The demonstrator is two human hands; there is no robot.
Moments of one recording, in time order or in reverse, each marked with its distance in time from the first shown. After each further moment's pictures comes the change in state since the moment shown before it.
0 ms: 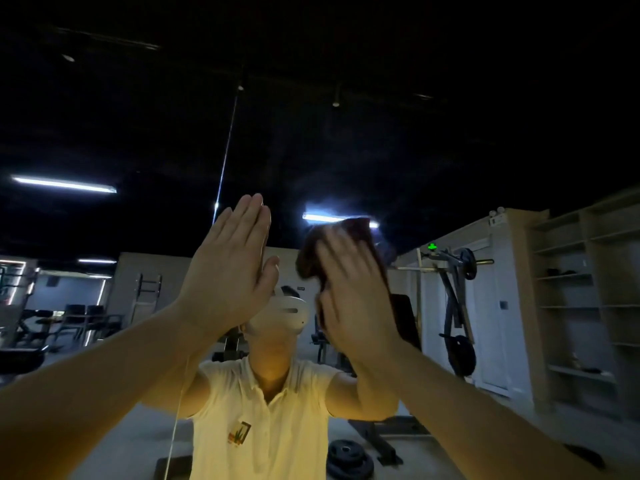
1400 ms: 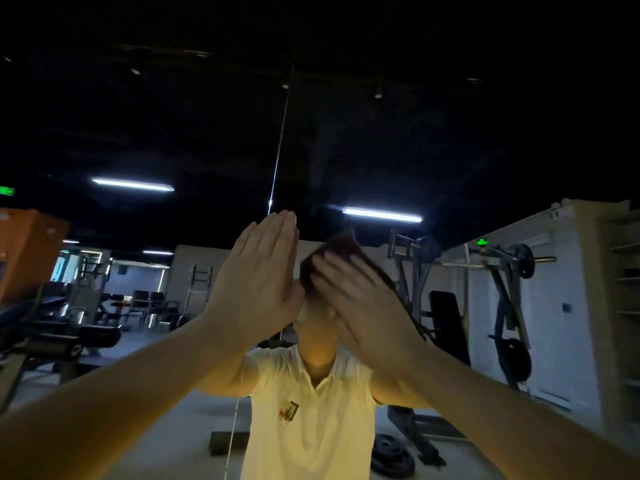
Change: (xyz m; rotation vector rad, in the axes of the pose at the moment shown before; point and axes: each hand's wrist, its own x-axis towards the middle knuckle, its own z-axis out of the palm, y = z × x) left_hand -0.040 -0.007 -0.031 0.012 0.023 0.004; right_hand -0.004 -0.030 0.004 0.021 -0.167 -0.359
